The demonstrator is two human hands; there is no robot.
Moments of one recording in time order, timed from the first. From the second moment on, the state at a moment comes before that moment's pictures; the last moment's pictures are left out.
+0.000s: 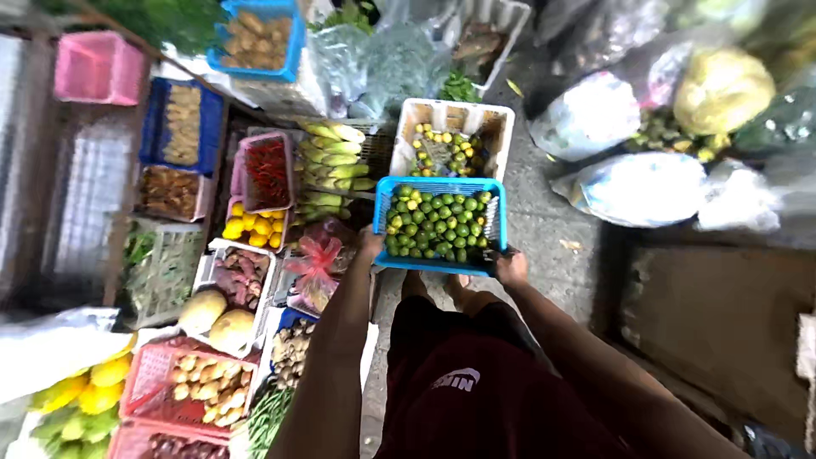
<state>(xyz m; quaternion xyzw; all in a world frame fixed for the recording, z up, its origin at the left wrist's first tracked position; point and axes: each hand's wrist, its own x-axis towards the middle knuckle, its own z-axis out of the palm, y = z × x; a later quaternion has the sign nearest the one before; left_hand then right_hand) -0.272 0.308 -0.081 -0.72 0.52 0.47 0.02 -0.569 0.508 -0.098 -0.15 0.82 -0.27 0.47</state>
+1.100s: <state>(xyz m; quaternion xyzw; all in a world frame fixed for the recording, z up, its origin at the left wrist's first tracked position) 0.049 0.058 -0.211 -0.79 0.07 0.46 -0.40 -0.331 -0.014 -0.035 -0.27 0.65 -0.40 0.58</state>
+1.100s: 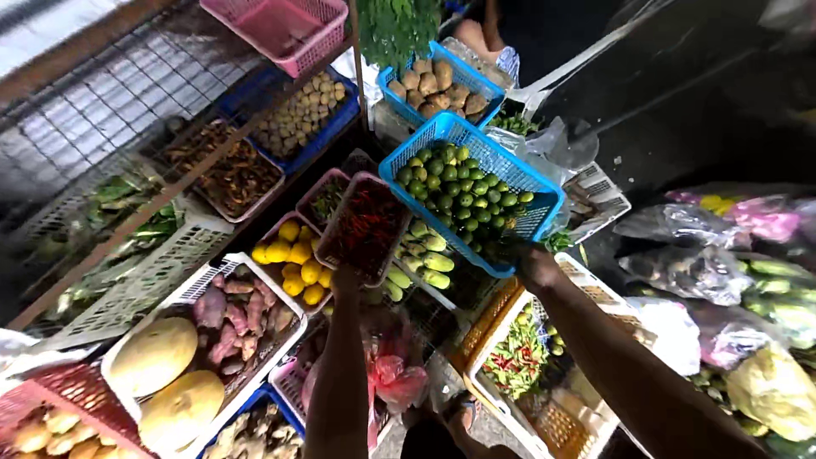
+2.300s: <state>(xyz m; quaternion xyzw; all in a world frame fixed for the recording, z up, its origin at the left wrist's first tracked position) 0.092 0.259 -0.096 -0.74 -0.04 0.41 -0.52 -0.127 -0.200 -0.237 -0.26 0.77 -0.21 0.55</state>
